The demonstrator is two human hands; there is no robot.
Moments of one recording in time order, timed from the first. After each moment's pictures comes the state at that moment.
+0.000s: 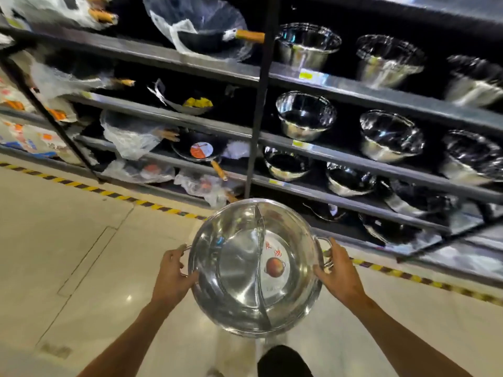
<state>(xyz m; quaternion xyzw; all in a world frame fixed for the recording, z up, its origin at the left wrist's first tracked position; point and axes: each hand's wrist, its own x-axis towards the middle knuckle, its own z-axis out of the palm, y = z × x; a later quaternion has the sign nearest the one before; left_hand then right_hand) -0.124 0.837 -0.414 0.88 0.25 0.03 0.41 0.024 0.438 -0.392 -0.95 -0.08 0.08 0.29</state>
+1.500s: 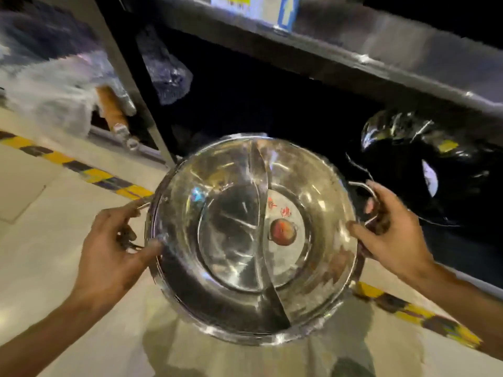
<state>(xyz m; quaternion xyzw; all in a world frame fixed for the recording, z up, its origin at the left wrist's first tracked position) 0.307 0.738 -1.077 0.87 0.28 0.15 0.37 0.541 0.342 -1.058 -0.92 -0.17 0.06 0.36</state>
